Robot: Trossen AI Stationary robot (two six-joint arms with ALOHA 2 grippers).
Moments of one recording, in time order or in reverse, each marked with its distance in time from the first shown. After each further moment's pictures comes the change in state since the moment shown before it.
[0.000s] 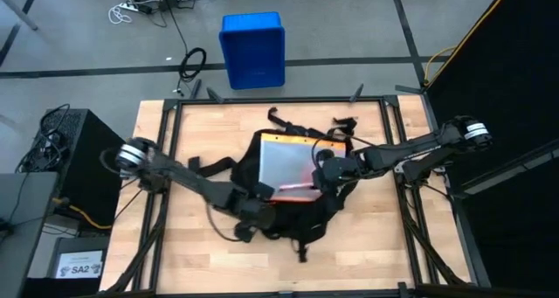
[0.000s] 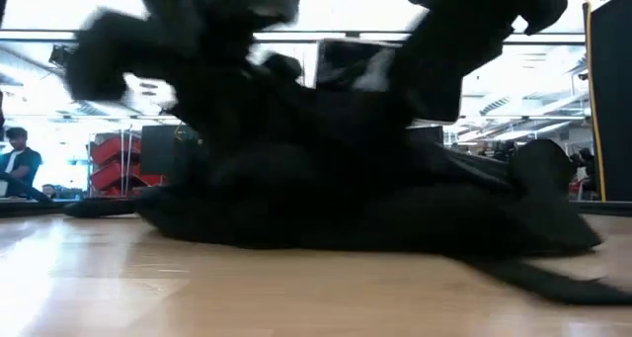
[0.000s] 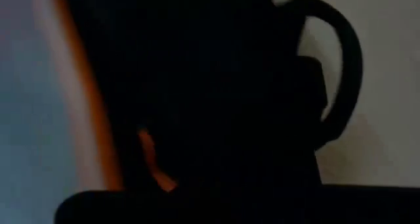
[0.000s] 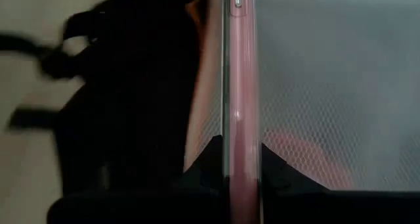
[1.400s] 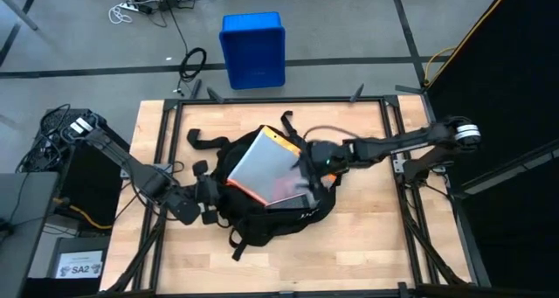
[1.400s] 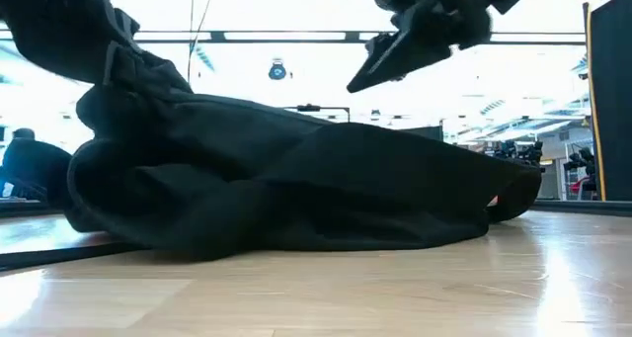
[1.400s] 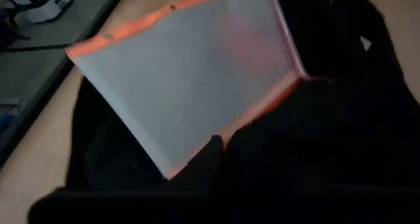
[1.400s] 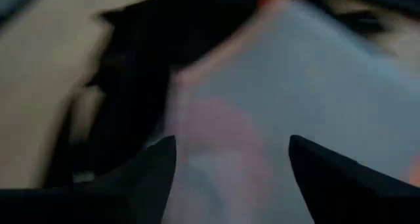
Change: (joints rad) left arm -0.273 -0.710 -0.466 -0.065 -0.608 -0.670; right arm -0.139 0.097 0.049 0.221 -0.102 -0.237
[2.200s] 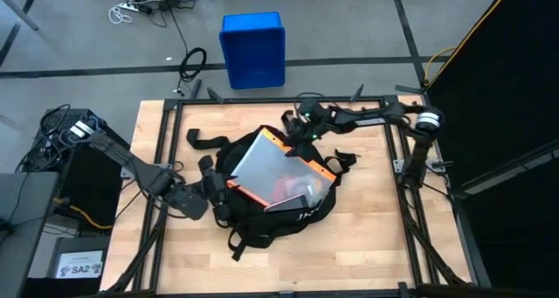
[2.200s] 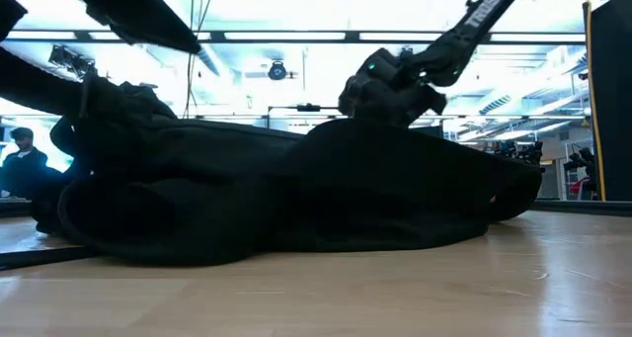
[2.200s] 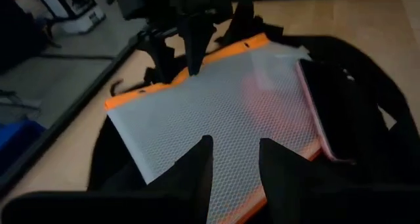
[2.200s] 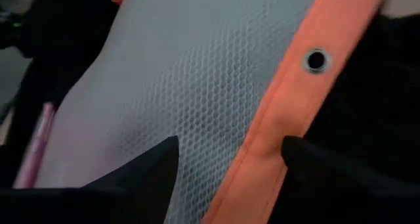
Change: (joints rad) left arm 0.085 0.080 0.071 0.133 -0.056 0.023; right arm -0.479 0.391 0.089 0.205 -0.614 0.198
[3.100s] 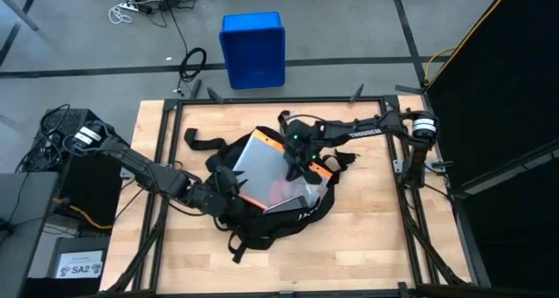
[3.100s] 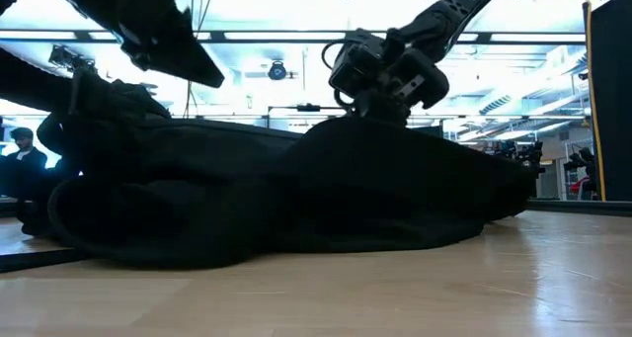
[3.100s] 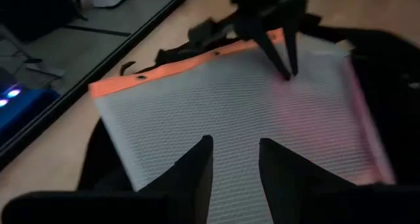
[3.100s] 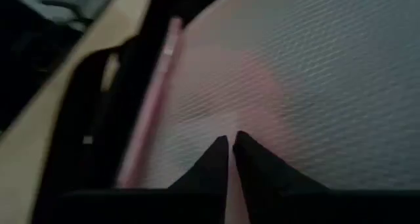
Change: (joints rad) left arm 0.096 0.138 0.000 0.065 -0.022 -0.079; right arm 0.188 -0.006 0.087 -0.306 -0.049 -0.353
